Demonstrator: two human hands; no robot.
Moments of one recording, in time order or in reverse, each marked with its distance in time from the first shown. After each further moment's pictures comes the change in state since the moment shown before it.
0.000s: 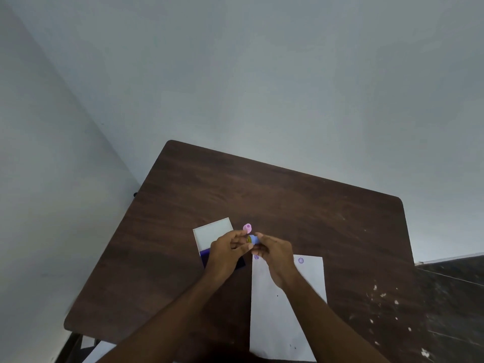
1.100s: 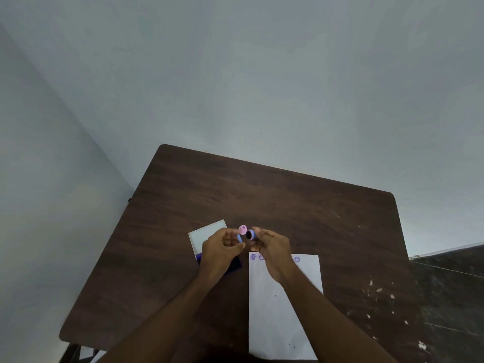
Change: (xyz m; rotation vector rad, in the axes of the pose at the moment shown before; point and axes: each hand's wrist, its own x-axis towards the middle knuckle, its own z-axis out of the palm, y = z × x) left_hand 0.009 -0.003 -0.003 0.087 0.064 -0.029; right_hand -0.012 -0.016 -0.003 0.170 -0.024 -0.100
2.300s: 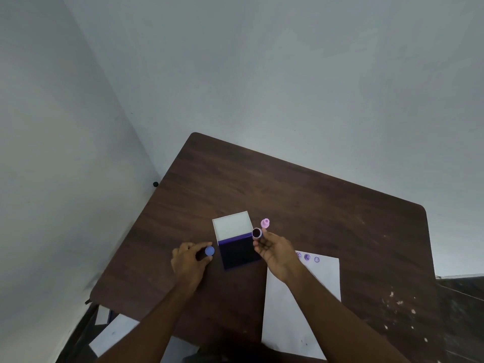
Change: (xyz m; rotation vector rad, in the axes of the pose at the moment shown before) left_hand -0.030 -0.119 -0.064 0.357 0.257 -0.111; right_hand -0.015 0.022 0.024 0.240 -0.264 0.269
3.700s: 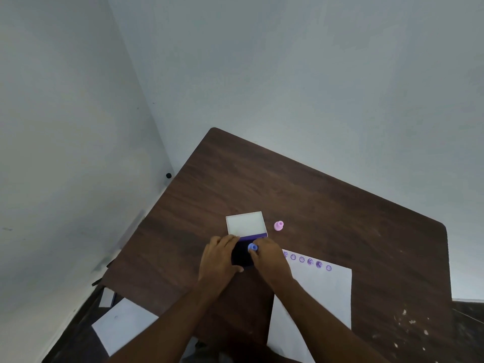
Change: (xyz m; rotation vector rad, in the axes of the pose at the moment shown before) left_hand -0.005 0.022 0.020 0.164 -0.152 0.329; right_hand 0.036 0.030 0.042 -1.816 0.095 -0.058
